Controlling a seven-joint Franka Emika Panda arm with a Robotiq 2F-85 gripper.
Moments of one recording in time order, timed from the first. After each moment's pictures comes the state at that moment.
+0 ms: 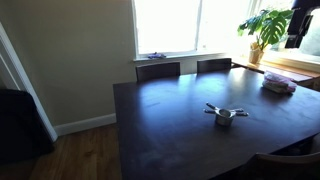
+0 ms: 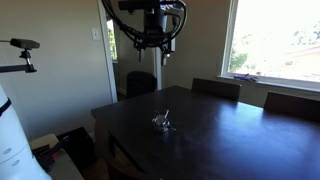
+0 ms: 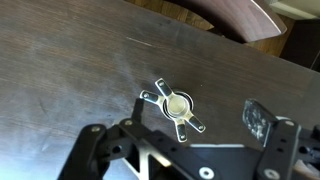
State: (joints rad) arm -0.08 -0.36 -0.17 -2.35 -0.01 1.92 -0.41
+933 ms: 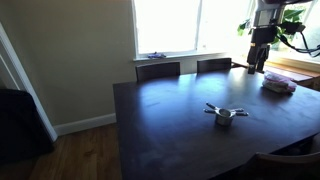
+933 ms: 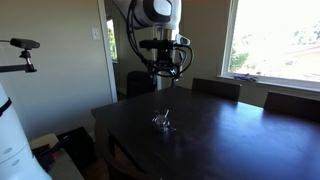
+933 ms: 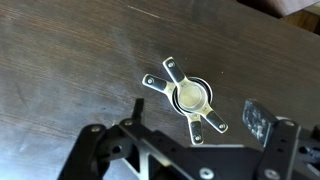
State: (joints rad) arm -0.06 -0.01 -0.11 -2.26 -0.01 2.14 -0.36
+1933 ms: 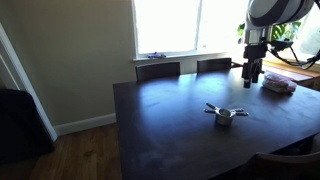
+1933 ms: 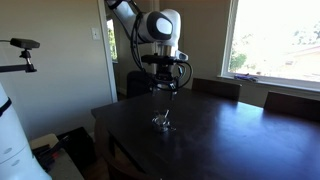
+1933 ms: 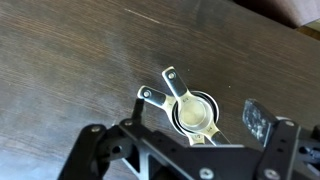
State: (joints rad) arm -0.07 0.11 -0.08 -2.25 -0.04 2.20 -0.35
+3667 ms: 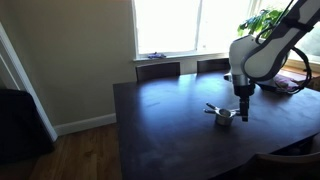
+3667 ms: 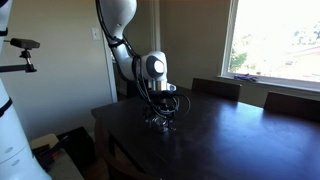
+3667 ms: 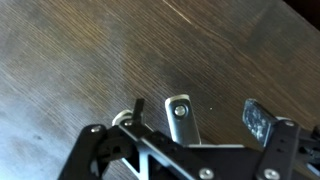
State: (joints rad) arm -0.03 0.40 -0.06 -2.31 -0.35 2.51 -0.33
